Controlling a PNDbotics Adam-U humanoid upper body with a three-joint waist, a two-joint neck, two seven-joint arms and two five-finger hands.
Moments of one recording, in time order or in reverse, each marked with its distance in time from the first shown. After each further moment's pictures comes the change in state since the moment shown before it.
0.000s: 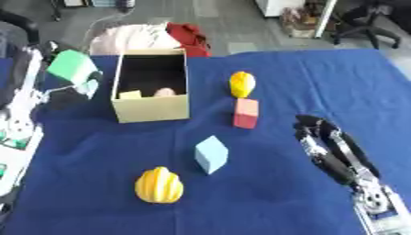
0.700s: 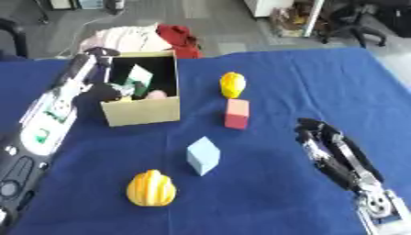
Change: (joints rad) left arm -0.100 -0.024 -0.057 0.288 -0.100 -0.145 -0.157; right arm -0.001 0.001 0.006 0.003 -0.008 -0.002 0.007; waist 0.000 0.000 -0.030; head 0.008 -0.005
